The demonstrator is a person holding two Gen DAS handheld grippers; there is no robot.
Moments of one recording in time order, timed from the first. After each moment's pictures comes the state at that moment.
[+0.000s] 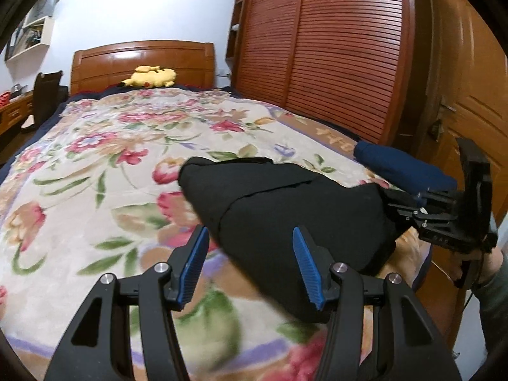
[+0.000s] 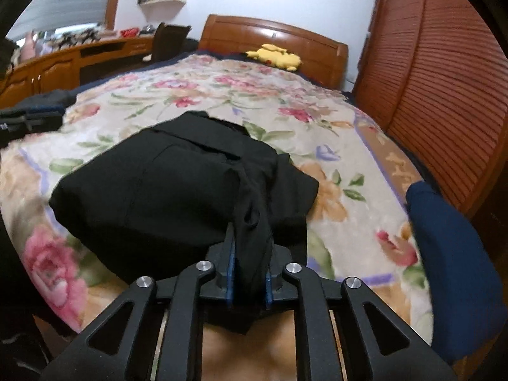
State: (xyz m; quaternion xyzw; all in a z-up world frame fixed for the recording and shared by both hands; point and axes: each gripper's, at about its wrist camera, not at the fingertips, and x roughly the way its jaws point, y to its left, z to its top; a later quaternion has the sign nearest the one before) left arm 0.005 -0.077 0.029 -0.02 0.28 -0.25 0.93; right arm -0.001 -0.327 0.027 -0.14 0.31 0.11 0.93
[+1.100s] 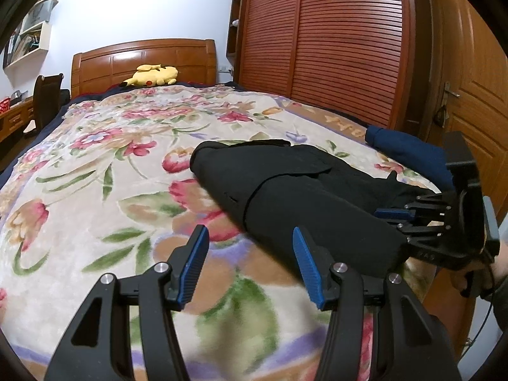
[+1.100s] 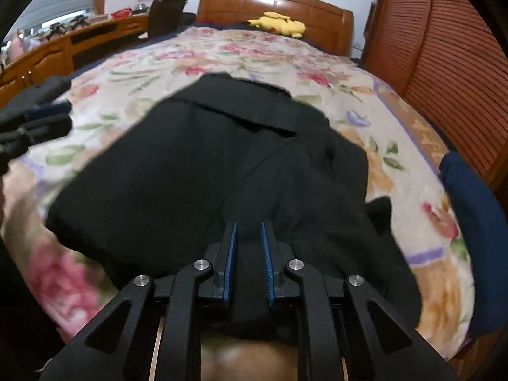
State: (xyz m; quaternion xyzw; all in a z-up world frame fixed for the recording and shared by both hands) left arm 0.012 -0.062 0.000 0.01 0.28 -0.23 0.93; right arm 0.025 -0.264 -0.025 -0.15 0.38 0.10 0.91
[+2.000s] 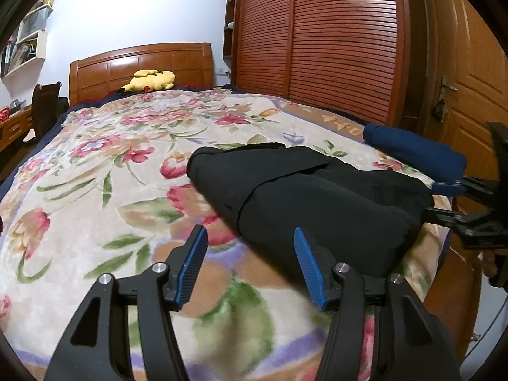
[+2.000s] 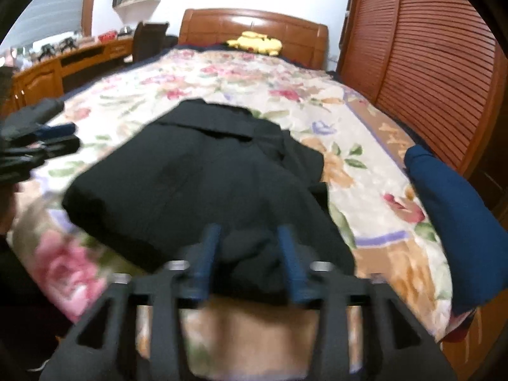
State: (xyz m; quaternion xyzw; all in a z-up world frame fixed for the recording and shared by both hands) left arm 0.011 -0.069 0.008 0.02 0.27 -0.23 0.93; right arm -0.035 -0.311 0.018 -0.12 0.32 0.07 0.94
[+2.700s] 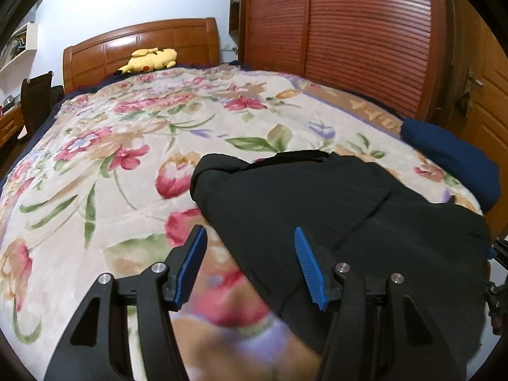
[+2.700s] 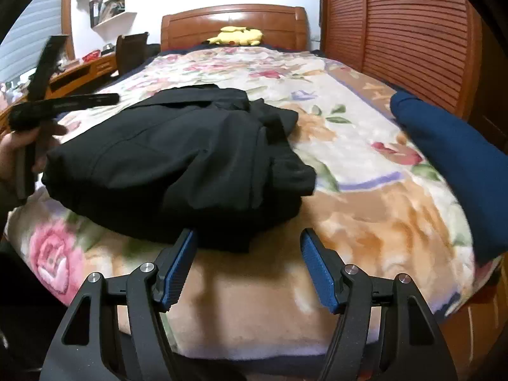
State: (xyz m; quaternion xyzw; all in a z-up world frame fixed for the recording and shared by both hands) left arm 0.141 -0.096 -0.003 0.04 0.33 -0.21 0.92; right arm -0.031 -0.360 -0.025 -0.05 0.35 0.07 0.93
